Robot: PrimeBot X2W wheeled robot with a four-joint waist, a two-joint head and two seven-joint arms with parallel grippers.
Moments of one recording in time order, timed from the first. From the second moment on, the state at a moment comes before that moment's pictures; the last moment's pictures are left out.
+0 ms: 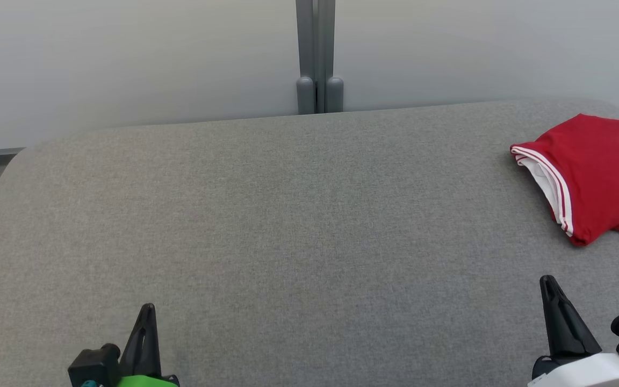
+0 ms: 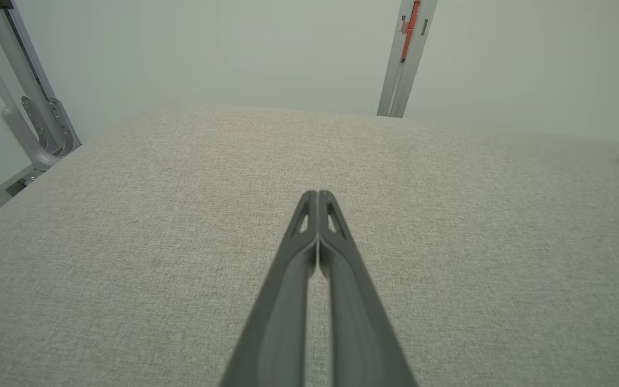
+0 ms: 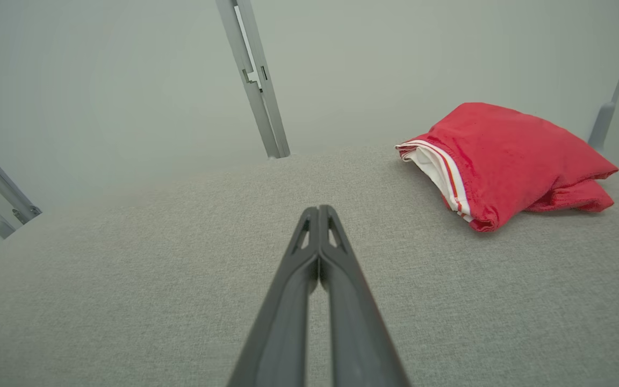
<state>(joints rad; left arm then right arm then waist) 0.08 0.20 -0.24 0.19 -0.39 0.12 -0.24 0.25 -0.07 -0.08 -0.17 0.27 0.13 -0.04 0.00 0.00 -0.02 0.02</state>
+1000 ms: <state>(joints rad) 0.03 0.15 -0.12 0.21 -0.84 0.03 -0.12 0.13 -0.08 -0.06 -0.01 0.79 0.13 -0.01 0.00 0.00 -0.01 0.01</state>
